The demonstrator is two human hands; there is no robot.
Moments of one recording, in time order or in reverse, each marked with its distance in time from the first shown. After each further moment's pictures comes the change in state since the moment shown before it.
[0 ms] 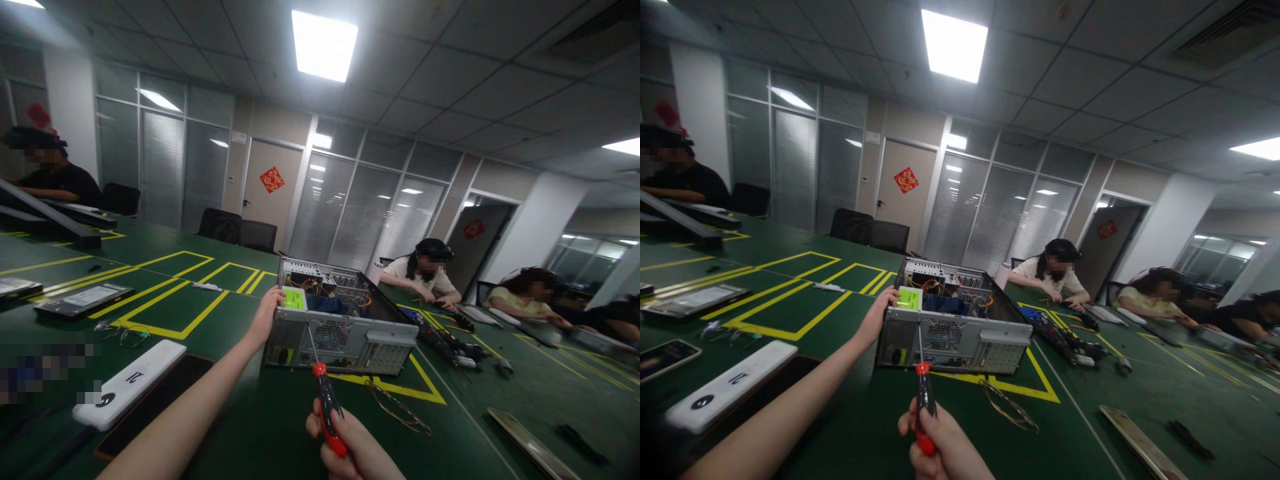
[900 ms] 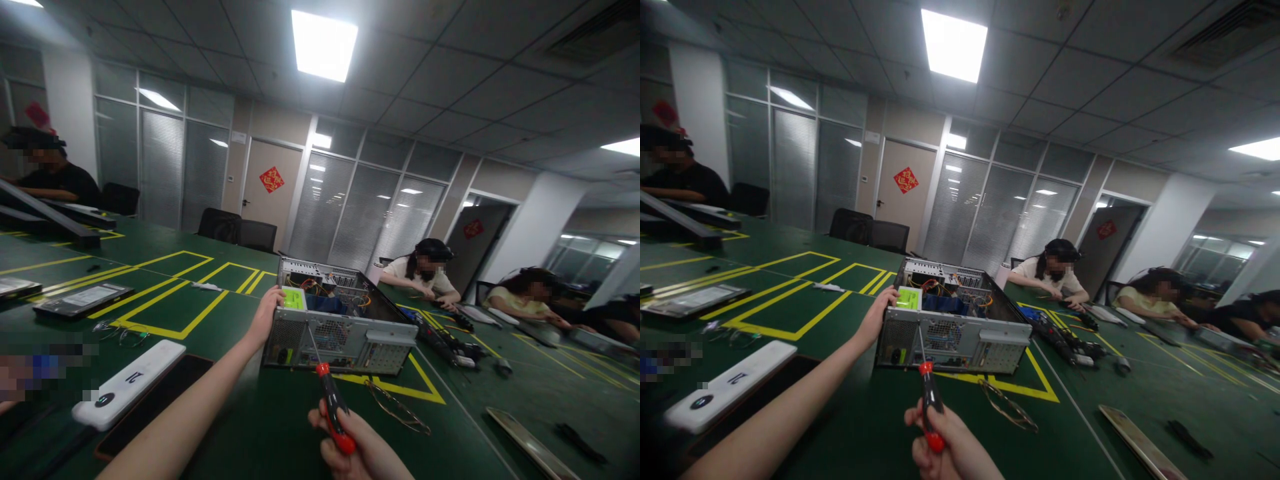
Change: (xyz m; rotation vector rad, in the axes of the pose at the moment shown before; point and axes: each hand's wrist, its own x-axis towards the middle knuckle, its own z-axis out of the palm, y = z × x) left_hand 0.000 0.002 -0.001 0.036 -0.001 0.018; right_hand -0.013 -0.011 0.005 0.064 0.056 -0.010
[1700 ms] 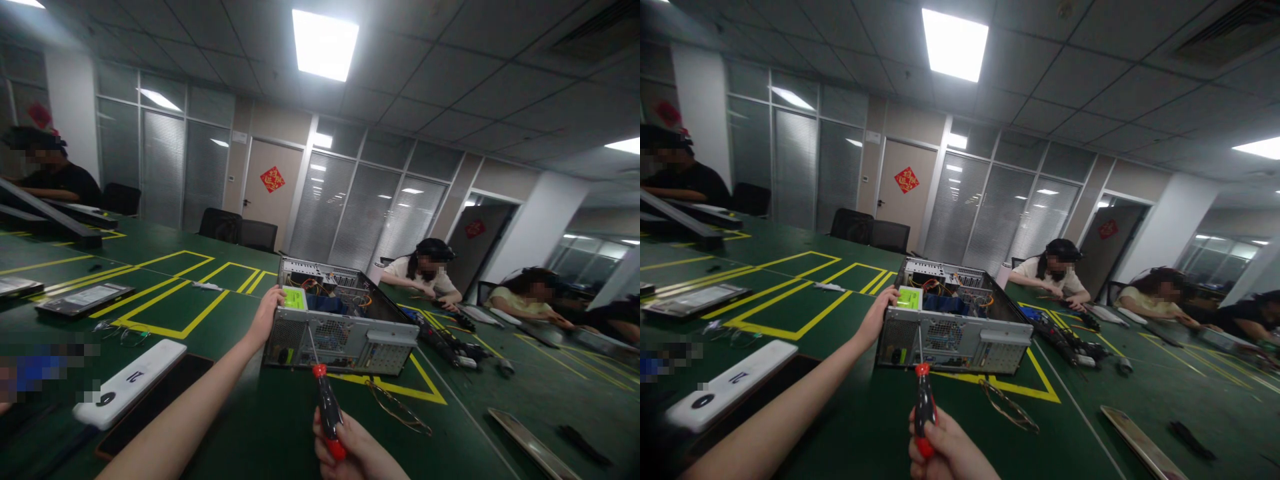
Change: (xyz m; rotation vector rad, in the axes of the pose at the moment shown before) left_hand 0.001 -0.001 0.000 0.000 0.009 0.022; right_hand 0.015 0.021 -0.030 0.011 -0.114 -0.022
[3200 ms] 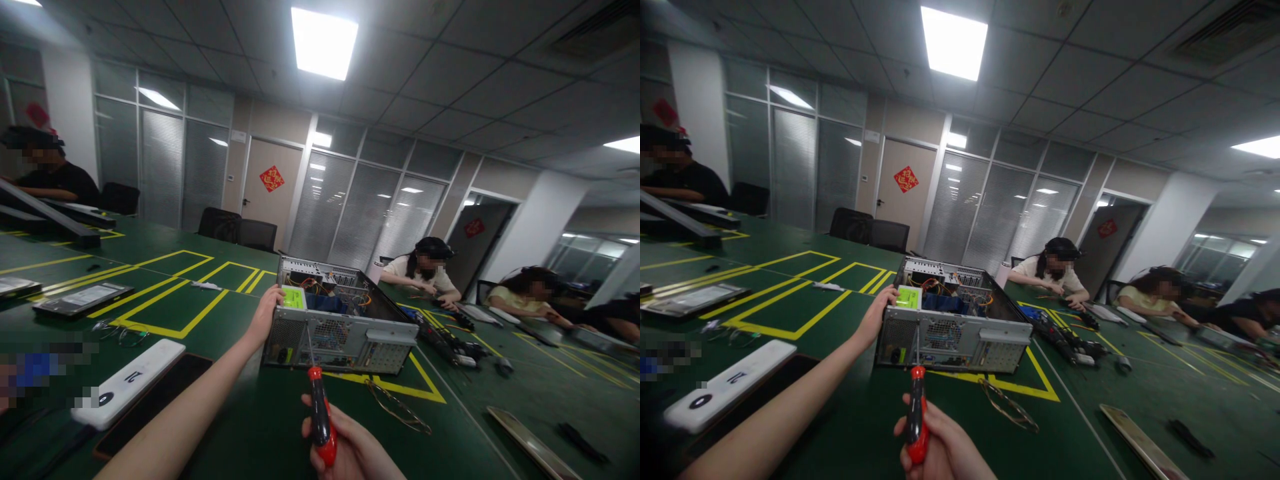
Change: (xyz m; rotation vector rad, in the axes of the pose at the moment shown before) left_hand 0.000 -0.001 0.001 -0.028 0.004 -0.025; right_hand -0.003 -0.006 0.018 -0.003 0.076 0.038
